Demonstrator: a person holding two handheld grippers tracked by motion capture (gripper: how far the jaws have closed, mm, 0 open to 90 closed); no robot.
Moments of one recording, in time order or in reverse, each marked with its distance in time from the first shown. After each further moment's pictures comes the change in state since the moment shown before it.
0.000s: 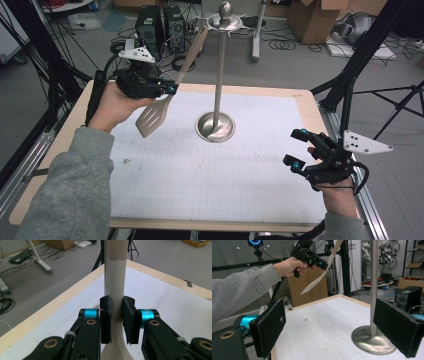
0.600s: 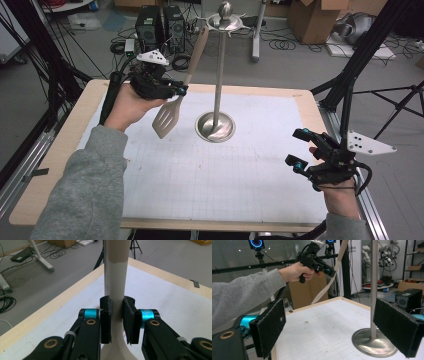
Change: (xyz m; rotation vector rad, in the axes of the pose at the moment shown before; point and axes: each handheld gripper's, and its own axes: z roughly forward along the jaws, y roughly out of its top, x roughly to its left) left arm -0.005 0.002 0.028 0.013 0.015 -0.003; right arm 0.001 0.002 -0.003 -0.020 0.006 -0.003
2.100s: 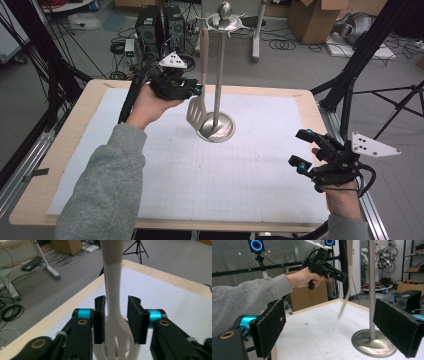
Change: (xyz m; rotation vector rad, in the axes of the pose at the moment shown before) left arm -0.011 0.003 0.039 -0.048 0.046 0.043; right arm 0.000 -0.001 -0.007 -0.020 -0.005 0.006
